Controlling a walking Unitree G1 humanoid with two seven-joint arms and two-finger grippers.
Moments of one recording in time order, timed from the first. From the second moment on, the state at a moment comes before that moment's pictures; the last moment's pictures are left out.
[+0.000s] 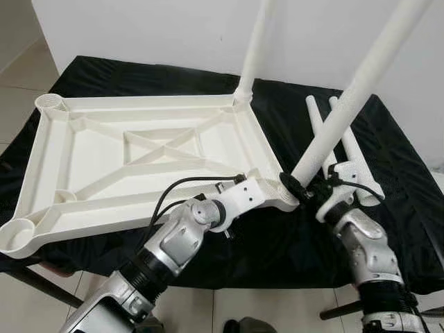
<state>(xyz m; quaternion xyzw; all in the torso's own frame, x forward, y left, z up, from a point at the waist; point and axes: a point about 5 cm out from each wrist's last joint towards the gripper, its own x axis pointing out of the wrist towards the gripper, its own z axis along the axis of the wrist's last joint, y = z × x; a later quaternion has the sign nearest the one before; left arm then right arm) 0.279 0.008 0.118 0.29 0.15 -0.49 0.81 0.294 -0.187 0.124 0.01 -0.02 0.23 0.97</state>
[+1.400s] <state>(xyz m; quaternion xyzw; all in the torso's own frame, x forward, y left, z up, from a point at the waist) 0.279 0.004 0.120 0.29 0.15 -0.49 0.81 0.291 -0.151 0.140 0.05 -0.05 0.02 1.00</state>
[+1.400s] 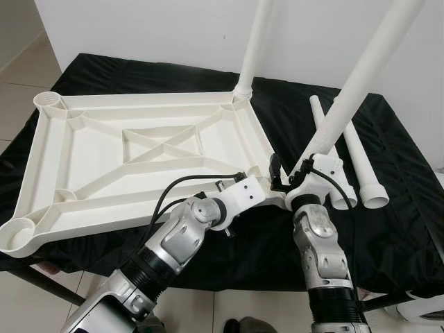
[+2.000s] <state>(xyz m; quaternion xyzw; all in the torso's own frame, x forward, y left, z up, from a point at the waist) 0.277 0.002 0.119 0.29 0.15 -0.49 0.81 0.297 -0.201 0.130 -0.02 -0.01 0.29 0.96</state>
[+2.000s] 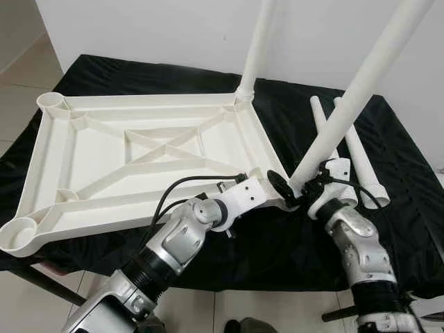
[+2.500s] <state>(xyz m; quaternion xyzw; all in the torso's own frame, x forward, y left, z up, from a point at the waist) 0.276 -0.001 0.119 0.29 0.15 -0.50 0.81 0.309 -0.226 0.129 -0.03 0.01 0.33 0.94</state>
